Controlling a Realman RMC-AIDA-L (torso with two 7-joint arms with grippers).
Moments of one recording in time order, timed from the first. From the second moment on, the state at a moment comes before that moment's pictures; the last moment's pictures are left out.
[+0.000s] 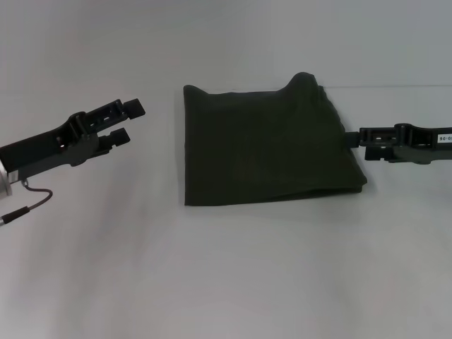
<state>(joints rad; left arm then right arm) -0.51 -2.09 0.53 0.72 1.87 1.47 -2.28 0.66 1.94 -0.72 -0.66 -2.12 -1.38 2.37</state>
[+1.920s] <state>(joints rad) -0.65 -2.12 0.64 0.43 2.08 1.15 -2.51 0.66 1.80 -0.39 -0.76 -2.19 -1.70 2.64</state>
